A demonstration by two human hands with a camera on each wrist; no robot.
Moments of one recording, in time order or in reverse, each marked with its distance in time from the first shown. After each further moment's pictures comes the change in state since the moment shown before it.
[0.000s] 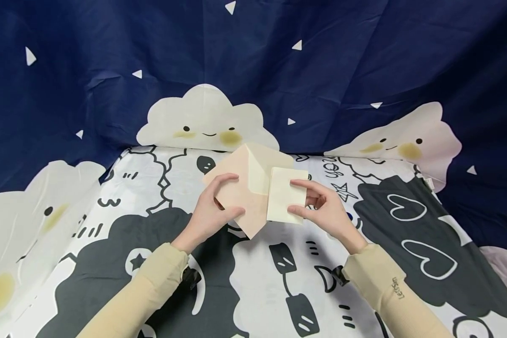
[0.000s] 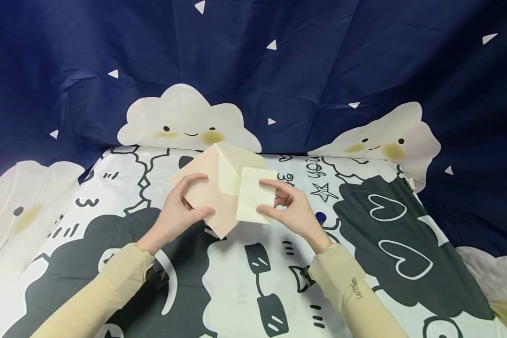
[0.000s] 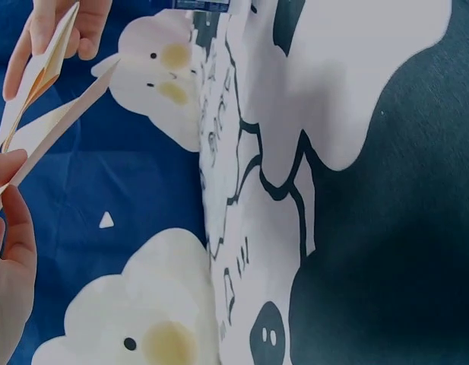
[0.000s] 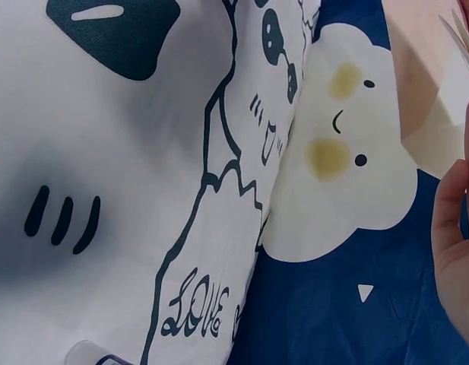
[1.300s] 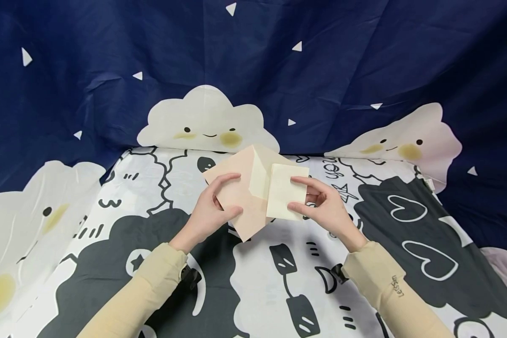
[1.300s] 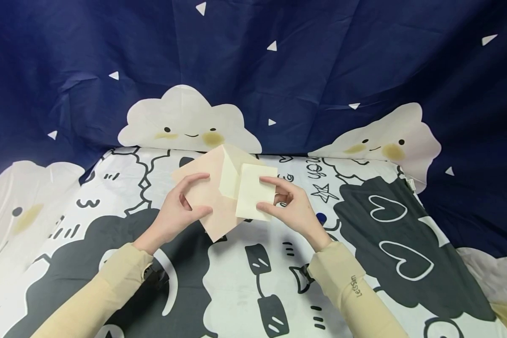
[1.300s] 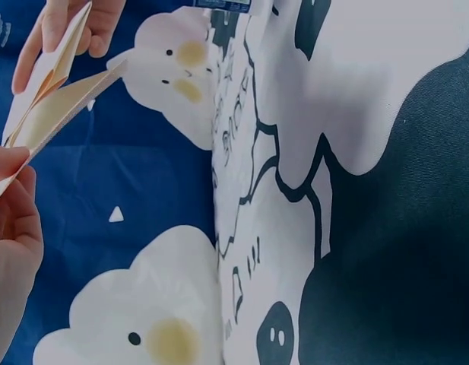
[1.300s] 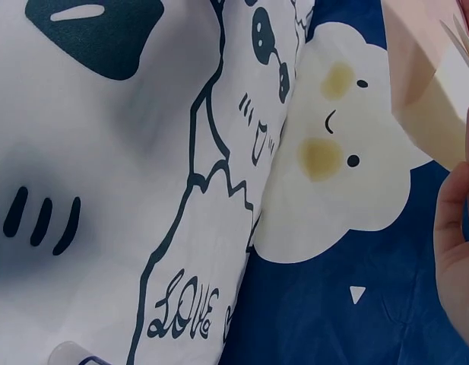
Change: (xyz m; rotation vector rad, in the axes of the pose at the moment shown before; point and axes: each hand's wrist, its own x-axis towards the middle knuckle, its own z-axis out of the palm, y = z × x) left_hand 0.001 0.003 -0.002 -0.176 -0.071 -0.002; right_hand 0.003 -0.008 0.000 -0.008 0.020 0.005
